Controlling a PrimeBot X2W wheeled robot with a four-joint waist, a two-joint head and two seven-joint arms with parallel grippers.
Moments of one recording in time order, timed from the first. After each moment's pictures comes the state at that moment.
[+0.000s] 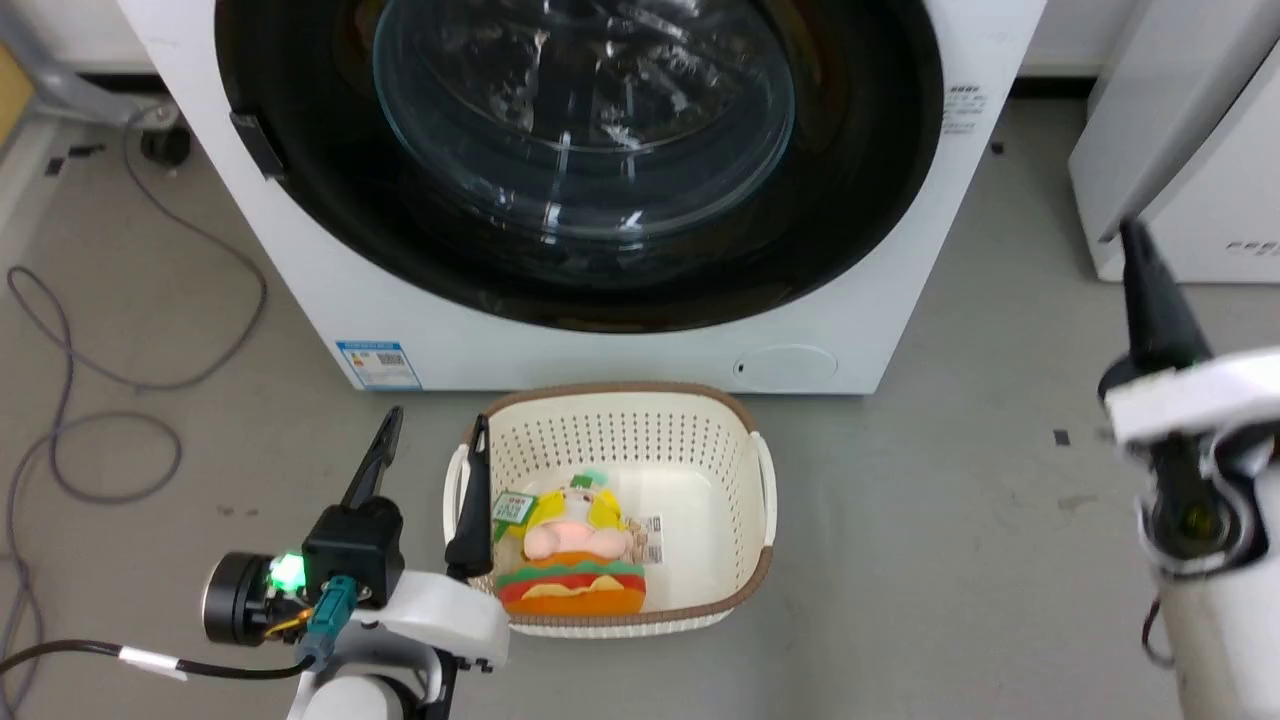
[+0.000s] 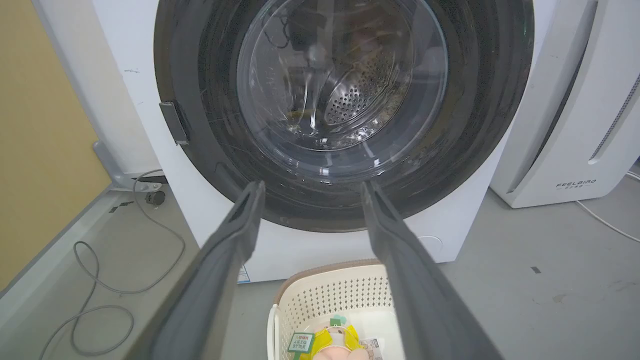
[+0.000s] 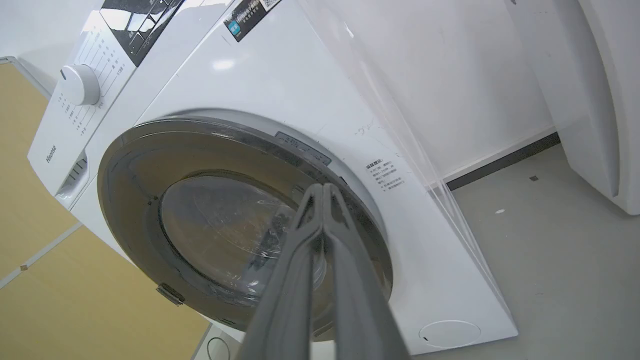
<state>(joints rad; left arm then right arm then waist) -0.10 0.05 -0.10 0.02 -0.01 0.03 -0.10 -0.45 -0.18 -0.03 0.30 0.83 0.13 -0.06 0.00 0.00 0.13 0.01</state>
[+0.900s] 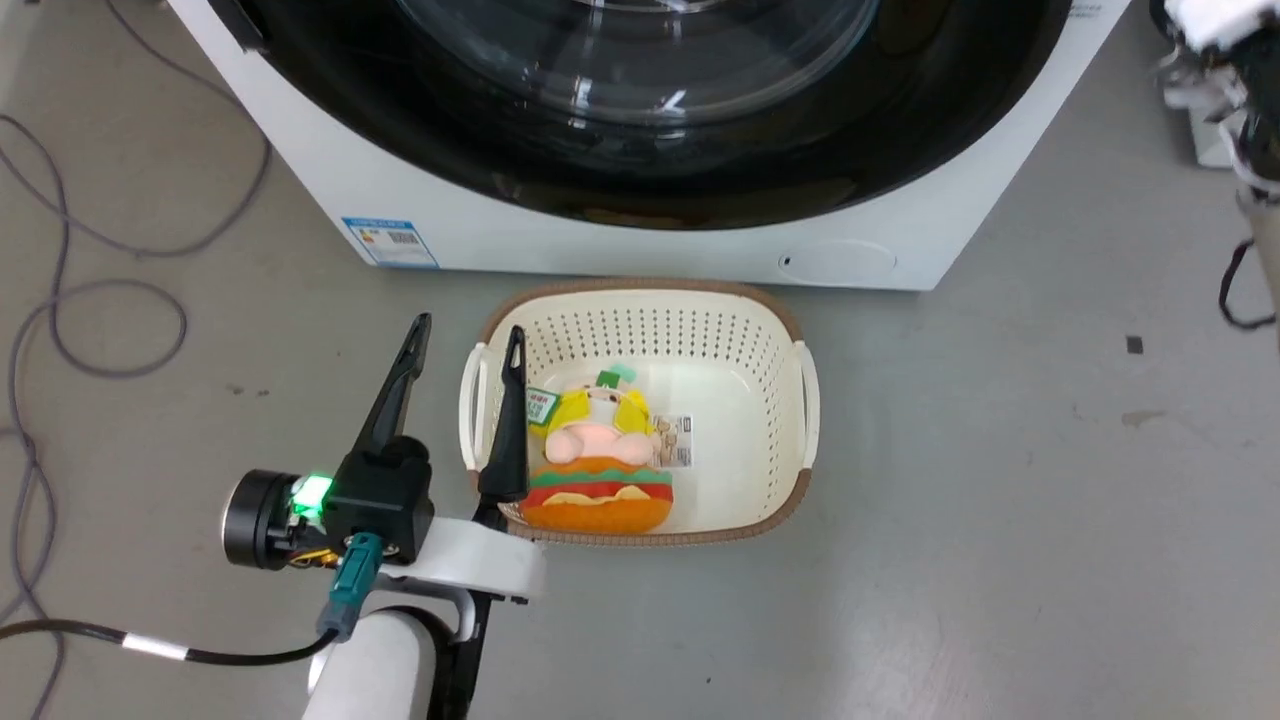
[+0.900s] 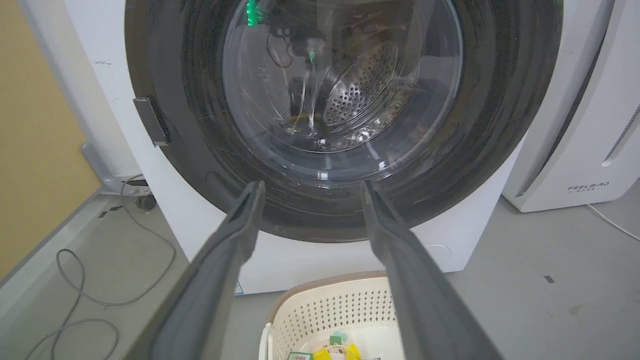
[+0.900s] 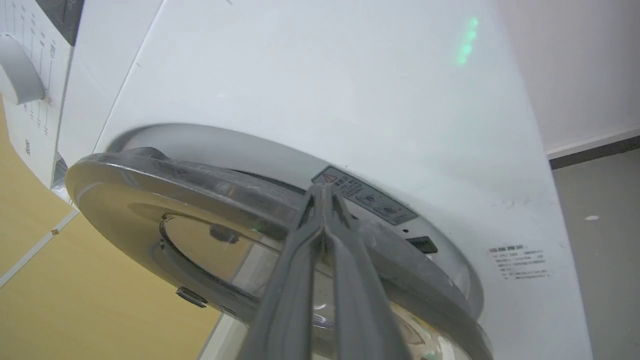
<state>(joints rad) -0.21 0.05 -0.18 -0.02 -0.01 0.07 -0.16 -1.20 -0.31 0.29 0.79 1.10 0.13 0.11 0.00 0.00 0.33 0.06</state>
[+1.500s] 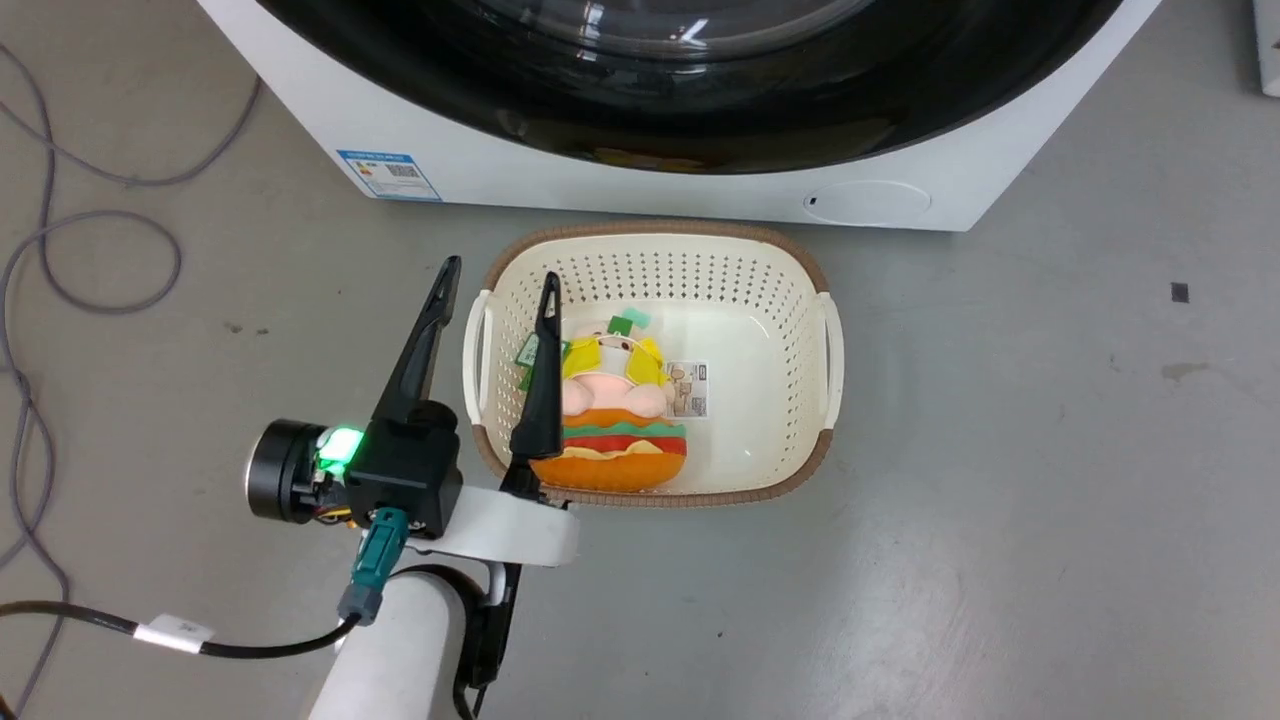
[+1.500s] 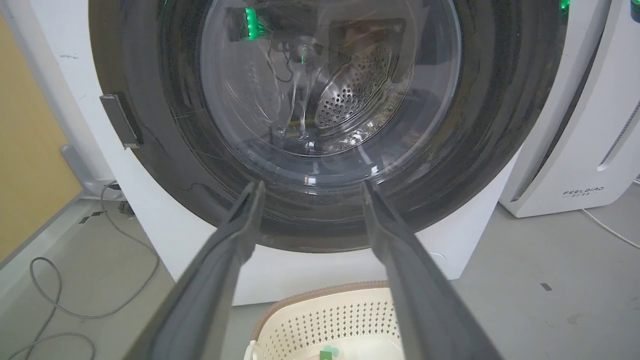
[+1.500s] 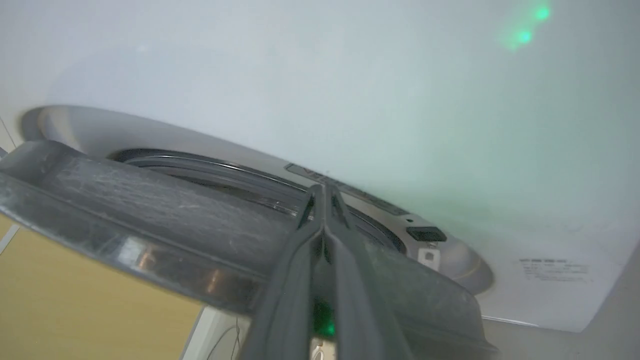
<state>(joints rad) -0.29 0.05 -0.24 -0.02 -0.03 0.10 -0.20 -1.48 -0.35 0.46 1.00 1.26 0.13 0.35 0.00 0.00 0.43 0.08</state>
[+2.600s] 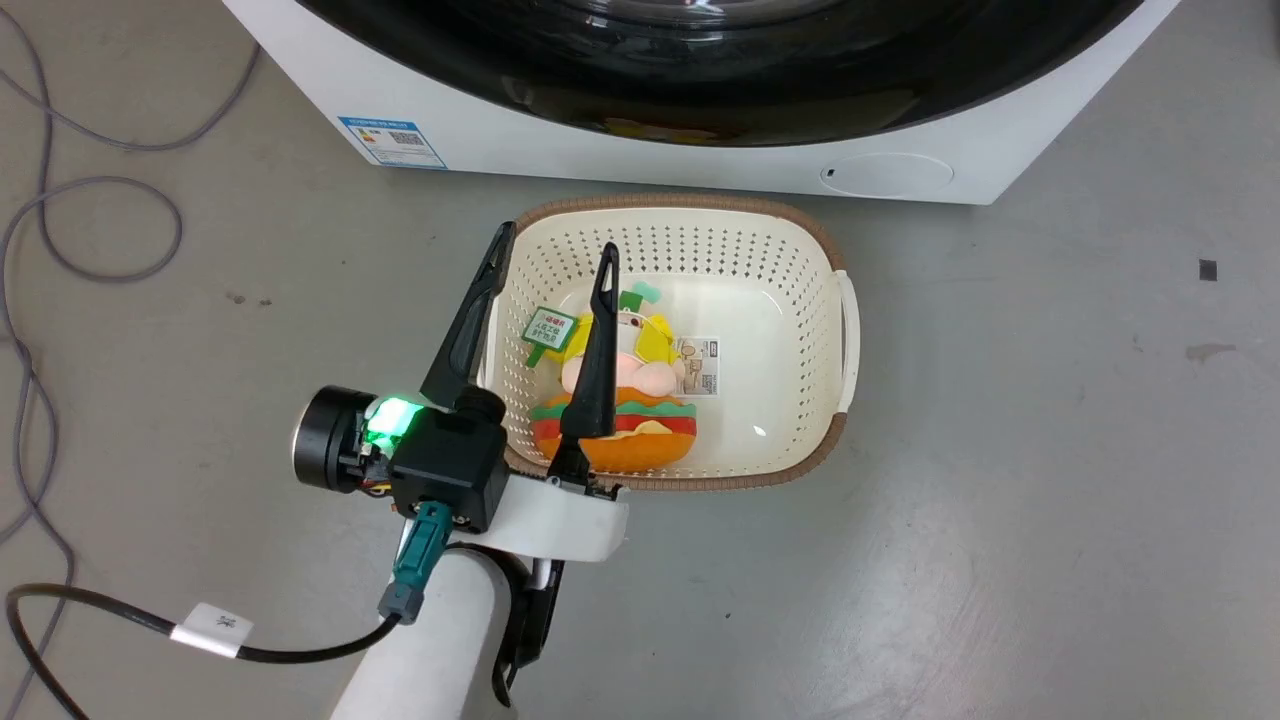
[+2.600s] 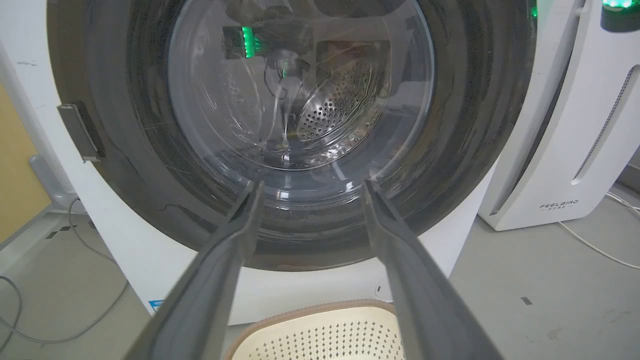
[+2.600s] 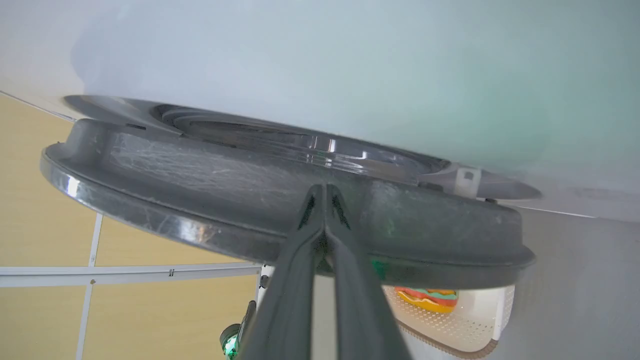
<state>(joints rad) -0.36 0.05 -0.34 -0.01 -0.07 0.14 -0.26 -1.69 -0.48 0.62 1.11 1.67 0.13 0.88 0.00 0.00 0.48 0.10</state>
